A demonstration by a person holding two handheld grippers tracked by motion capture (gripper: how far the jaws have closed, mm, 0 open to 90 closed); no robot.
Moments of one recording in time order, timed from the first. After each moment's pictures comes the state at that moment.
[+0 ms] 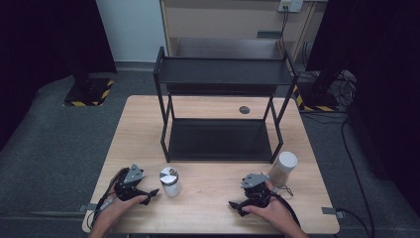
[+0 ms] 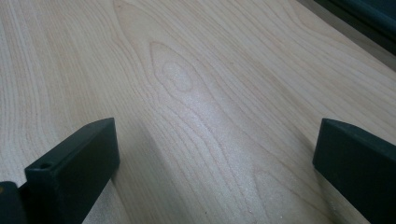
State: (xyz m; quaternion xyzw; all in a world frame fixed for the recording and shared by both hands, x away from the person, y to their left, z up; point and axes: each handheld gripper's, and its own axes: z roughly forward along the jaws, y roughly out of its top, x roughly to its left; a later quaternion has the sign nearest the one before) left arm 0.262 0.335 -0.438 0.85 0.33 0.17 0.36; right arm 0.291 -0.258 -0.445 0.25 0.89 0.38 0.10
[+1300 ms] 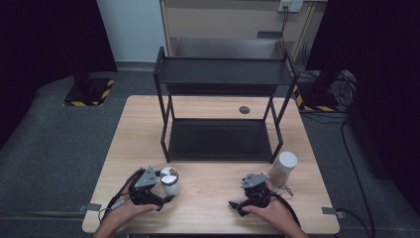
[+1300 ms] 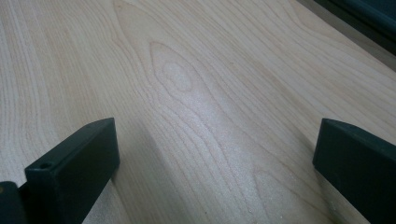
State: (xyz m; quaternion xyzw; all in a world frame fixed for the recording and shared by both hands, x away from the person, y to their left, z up) left arm 0.270 0.311 -0.436 0.86 0.25 0.14 0.42; right arm 0.291 -0.258 -0.445 0.25 0.89 0.38 0.10
